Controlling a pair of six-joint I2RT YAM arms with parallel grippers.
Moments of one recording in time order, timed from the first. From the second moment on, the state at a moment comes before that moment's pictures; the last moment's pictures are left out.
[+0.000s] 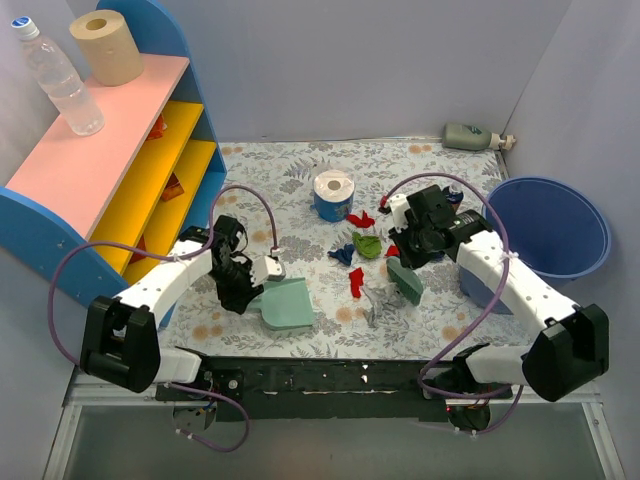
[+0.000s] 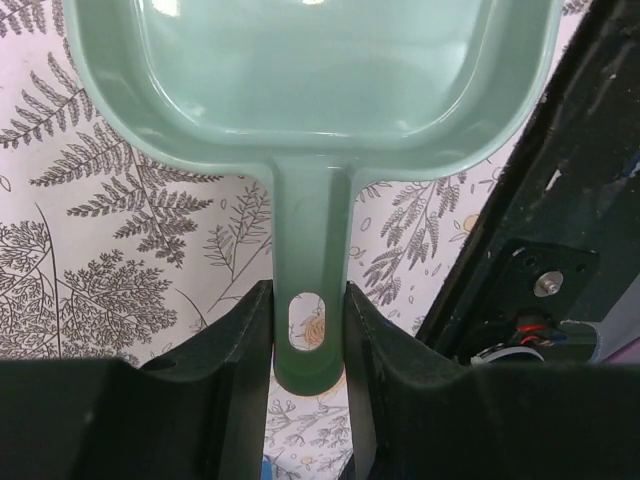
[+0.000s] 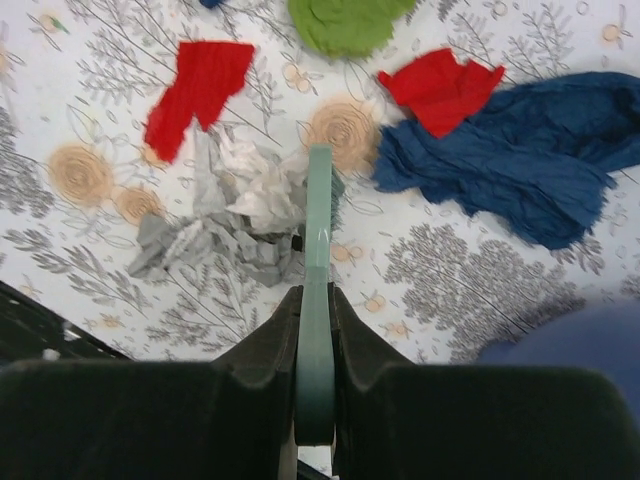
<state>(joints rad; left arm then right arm) -0.32 1.35 0.89 -1.06 0.38 0.95 0.49 1.26 1.06 -0.87 -0.10 -0.19</state>
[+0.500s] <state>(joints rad) -0.65 1.51 0.97 -0.95 0.21 0.76 0.53 1.57 1.24 -0.74 -0.51 -0.07</state>
